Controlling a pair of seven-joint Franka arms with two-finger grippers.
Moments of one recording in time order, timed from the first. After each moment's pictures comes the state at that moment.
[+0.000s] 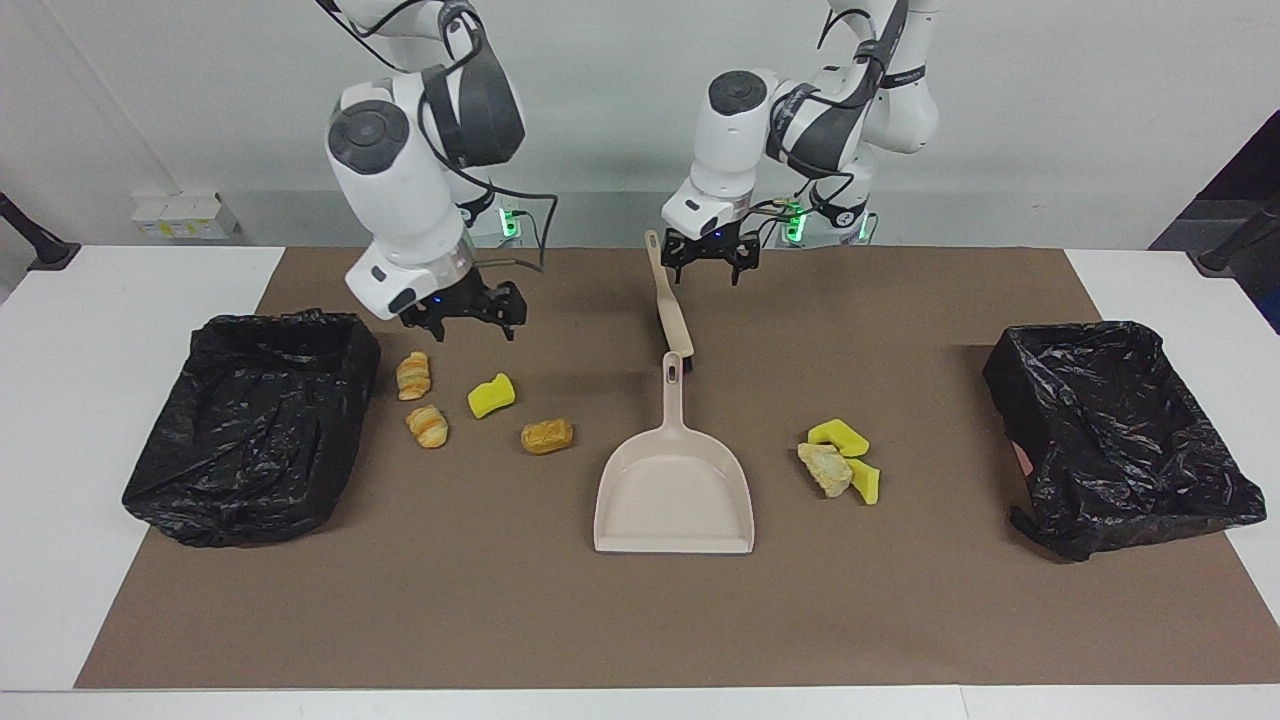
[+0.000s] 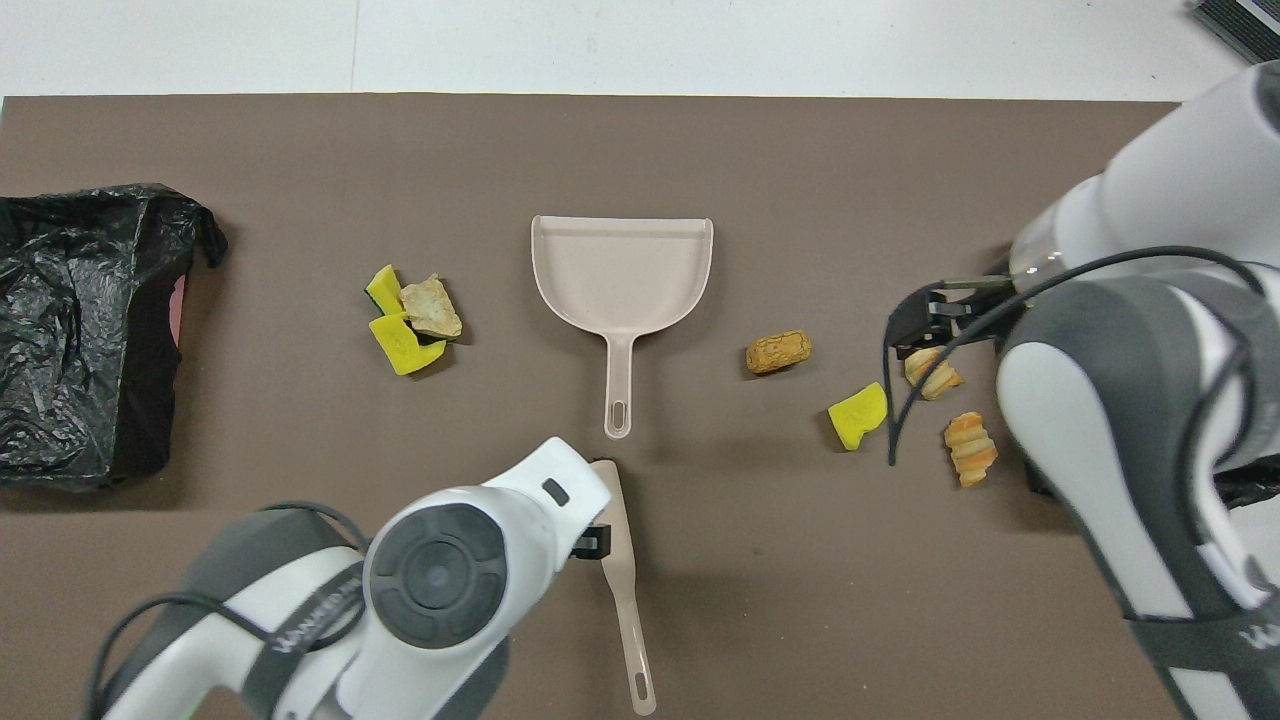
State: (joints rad) left arm -0.79 -0.07 -0.06 -2.23 -0.05 2.15 -0.73; right arm 0.15 0.22 0.14 -1.61 0.05 1.73 0.31
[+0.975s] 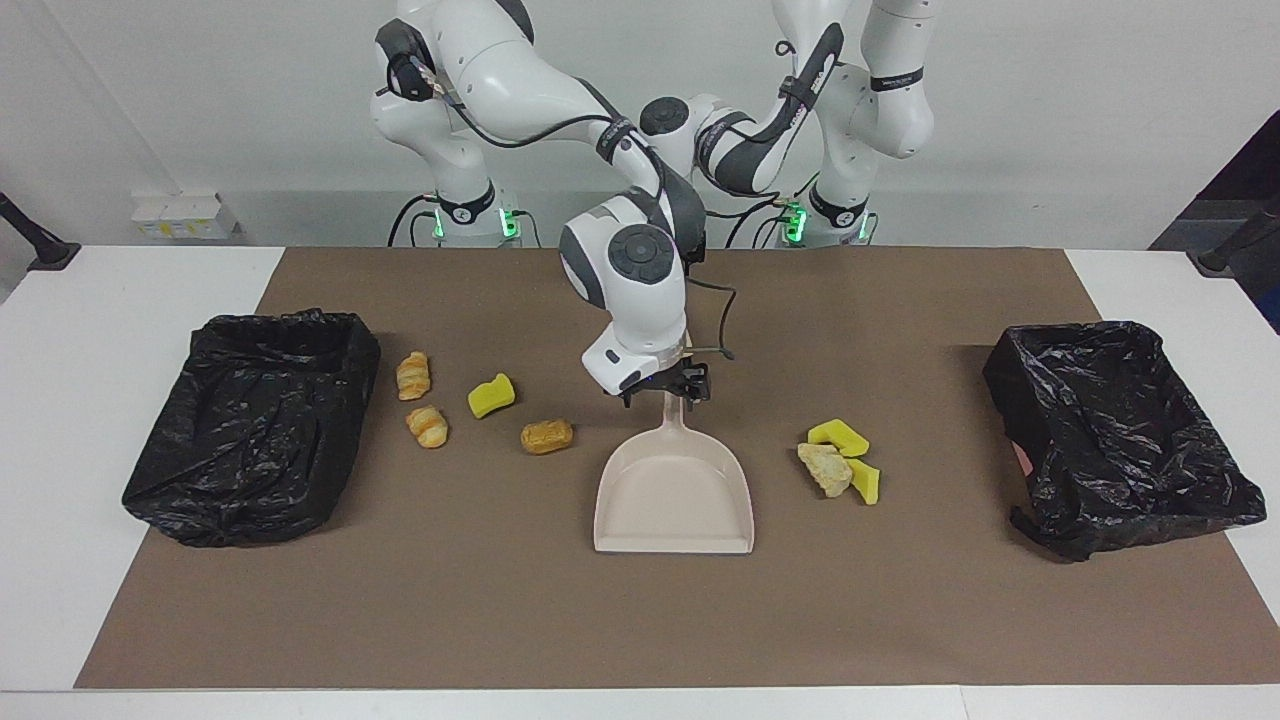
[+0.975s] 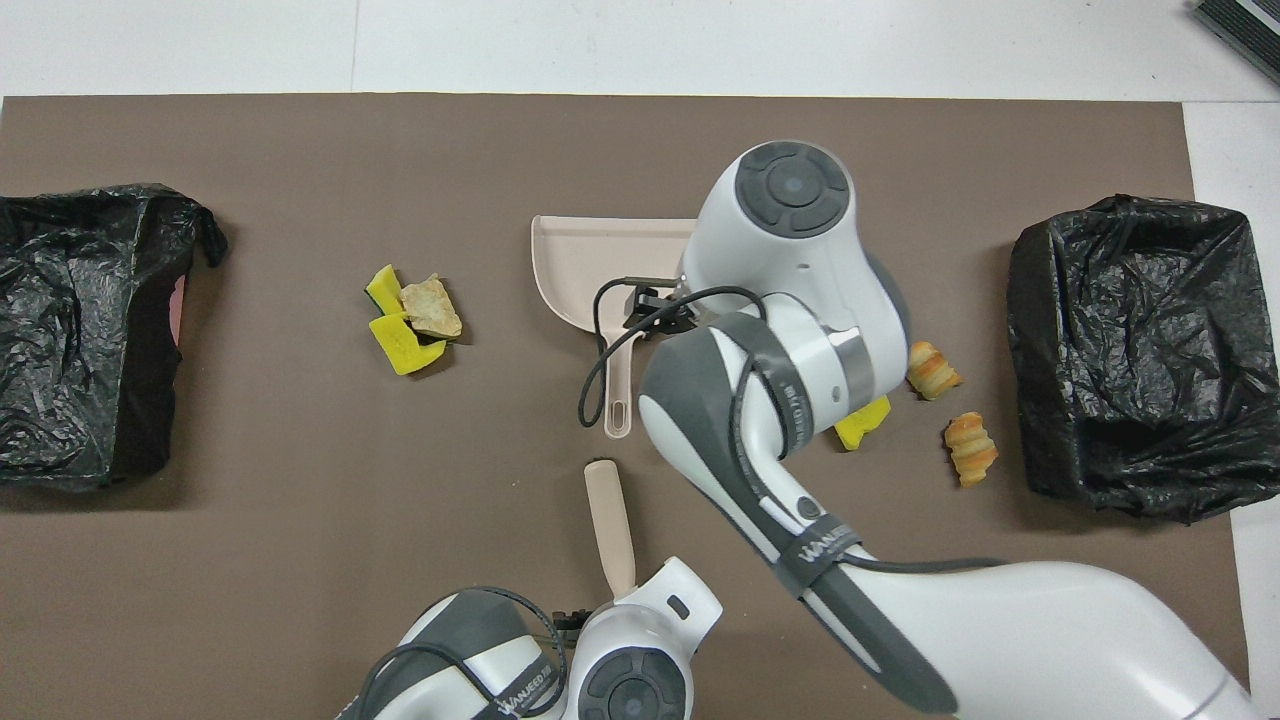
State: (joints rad) left arm -0.98 -0.02 -0.06 -2.37 -0.05 2.26 -0.89; right arm 0.46 0.58 0.13 -1.43 0.03 2.00 0.68
